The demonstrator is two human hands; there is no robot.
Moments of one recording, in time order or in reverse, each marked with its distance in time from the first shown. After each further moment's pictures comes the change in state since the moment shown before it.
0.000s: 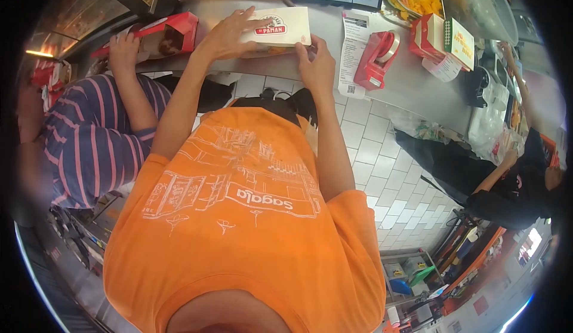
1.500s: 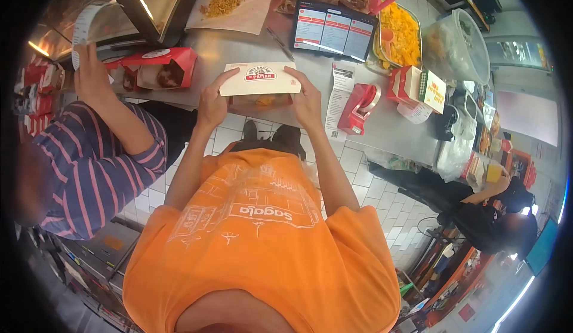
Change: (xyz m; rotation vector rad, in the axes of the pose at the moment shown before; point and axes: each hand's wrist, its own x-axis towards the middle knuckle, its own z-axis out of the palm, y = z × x) left_hand -0.053 0.022 -0.012 -0.766 0.409 -0.436; right_hand 0.038 -0.049 -0.002 0.115 -0.273 -0.047
